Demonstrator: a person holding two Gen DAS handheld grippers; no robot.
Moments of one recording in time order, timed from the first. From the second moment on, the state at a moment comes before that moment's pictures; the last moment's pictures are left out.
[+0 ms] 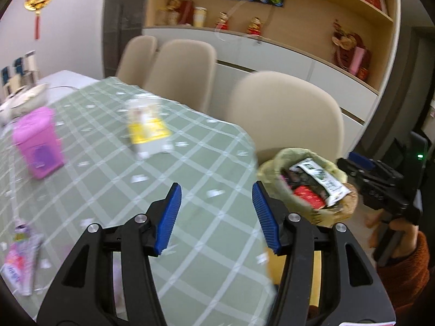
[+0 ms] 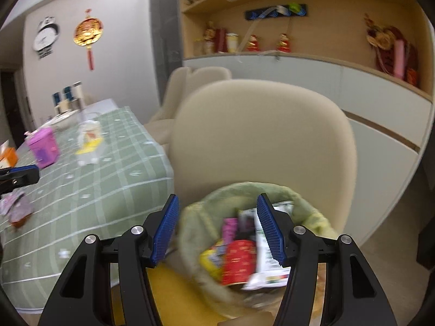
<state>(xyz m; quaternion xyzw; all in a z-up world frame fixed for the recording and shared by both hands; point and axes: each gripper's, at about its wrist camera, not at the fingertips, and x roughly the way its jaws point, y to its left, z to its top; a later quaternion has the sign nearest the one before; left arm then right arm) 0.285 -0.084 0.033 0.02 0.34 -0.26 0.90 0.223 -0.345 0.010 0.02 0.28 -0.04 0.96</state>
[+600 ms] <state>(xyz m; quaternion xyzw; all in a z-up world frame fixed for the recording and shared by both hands) 0.281 0.156 0.009 -0.04 0.37 -0.05 0.93 0.244 -0.148 0.008 -0.02 0.32 0.15 0.94</state>
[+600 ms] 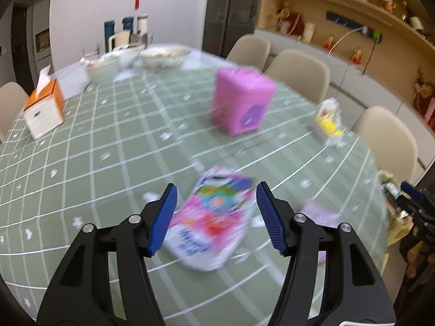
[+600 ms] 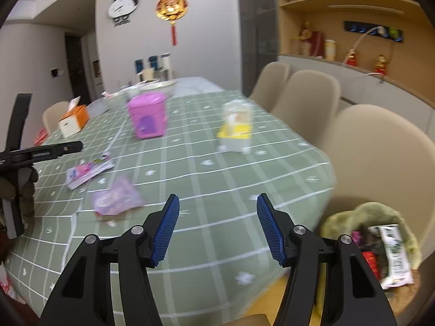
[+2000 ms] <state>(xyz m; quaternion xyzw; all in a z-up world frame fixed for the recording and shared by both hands) 0.280 0.187 -0.009 -0.09 0.40 -0.14 0.90 0.256 -0.061 -0.034 -0.06 0.43 0.20 0.88</state>
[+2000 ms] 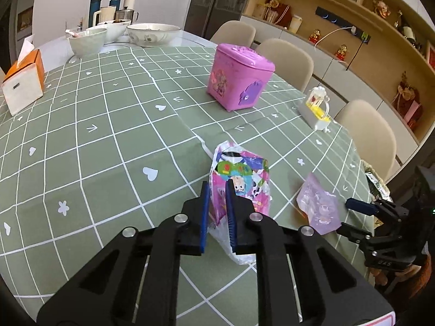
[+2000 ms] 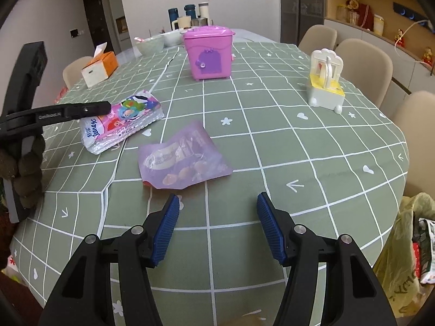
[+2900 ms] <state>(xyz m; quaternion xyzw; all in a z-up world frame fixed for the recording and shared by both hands) 0.278 0.224 -0.007 -0.16 0.41 -0.13 0.89 0.284 -0.016 -0.016 -0.01 0.41 0.22 0.89</state>
